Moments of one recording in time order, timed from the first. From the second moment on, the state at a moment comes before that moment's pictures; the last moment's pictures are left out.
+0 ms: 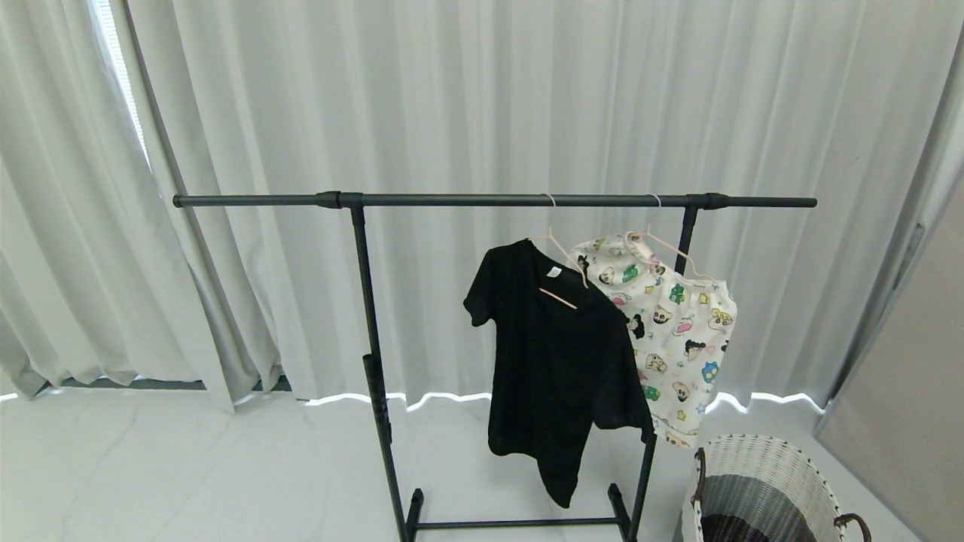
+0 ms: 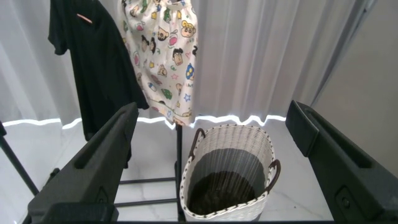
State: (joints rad) left arm 0.00 0.00 0.00 -0.02 0.01 0.06; right arm 0.00 0.00 0.00 0.00 0.00 0.00
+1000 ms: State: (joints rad) left arm 0.00 0.00 0.00 -0.02 0.01 0.06; right arm 0.00 0.00 0.00 0.00 0.00 0.00
